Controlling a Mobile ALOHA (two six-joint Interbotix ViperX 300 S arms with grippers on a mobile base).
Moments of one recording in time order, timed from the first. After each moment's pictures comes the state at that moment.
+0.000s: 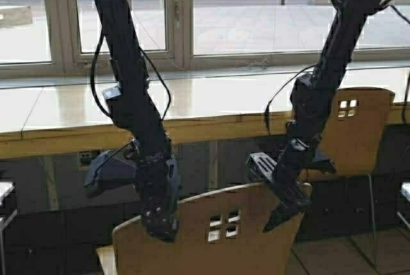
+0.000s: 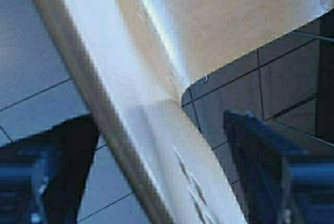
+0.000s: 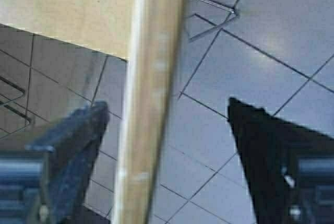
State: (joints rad) left arm -0.68 0.89 0.39 -1.05 -0.26 -1.07; right arm 0.32 1.06 0.08 1.11 0.31 0.10
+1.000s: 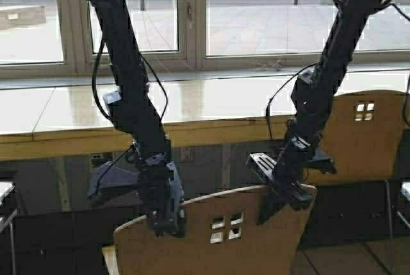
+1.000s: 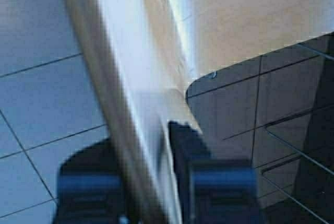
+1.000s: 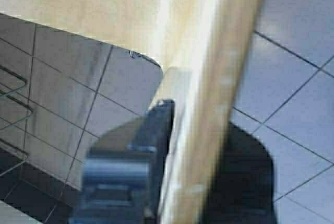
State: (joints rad) left arm -0.61 0.92 0.36 -1.07 -0.18 -1.11; right arm 0.32 1.07 0.08 1.08 0.34 0.13
